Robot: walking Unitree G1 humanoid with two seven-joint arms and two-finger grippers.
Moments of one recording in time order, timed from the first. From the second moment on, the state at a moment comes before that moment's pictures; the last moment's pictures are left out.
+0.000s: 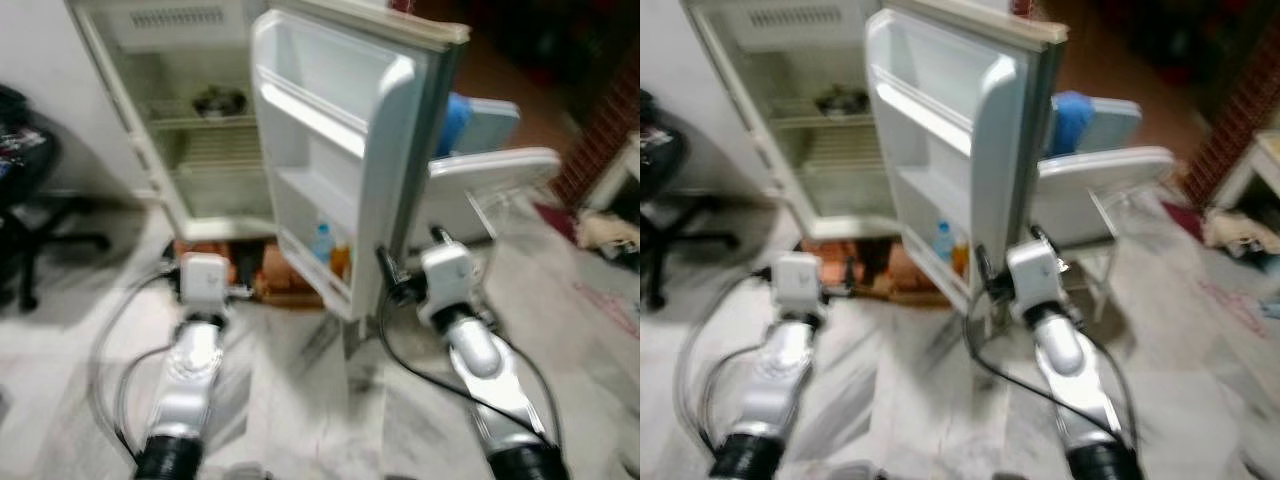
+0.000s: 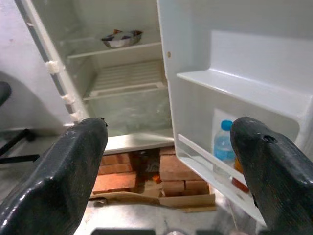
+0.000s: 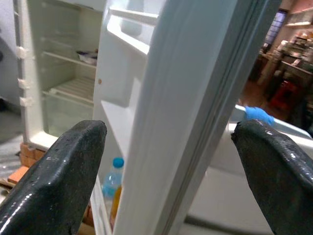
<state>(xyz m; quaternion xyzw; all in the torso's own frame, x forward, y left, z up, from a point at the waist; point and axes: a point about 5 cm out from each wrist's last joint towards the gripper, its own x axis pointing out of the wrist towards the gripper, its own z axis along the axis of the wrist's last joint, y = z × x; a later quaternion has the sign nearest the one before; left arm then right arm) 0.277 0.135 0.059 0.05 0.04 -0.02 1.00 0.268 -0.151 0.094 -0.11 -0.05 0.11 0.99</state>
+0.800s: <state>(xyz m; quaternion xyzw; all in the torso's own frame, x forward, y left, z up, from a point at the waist) 0.243 0.172 0.040 0.08 0.09 -0.02 0.99 0.272 -0.140 0.099 -0.09 -0.07 0.11 0.99</state>
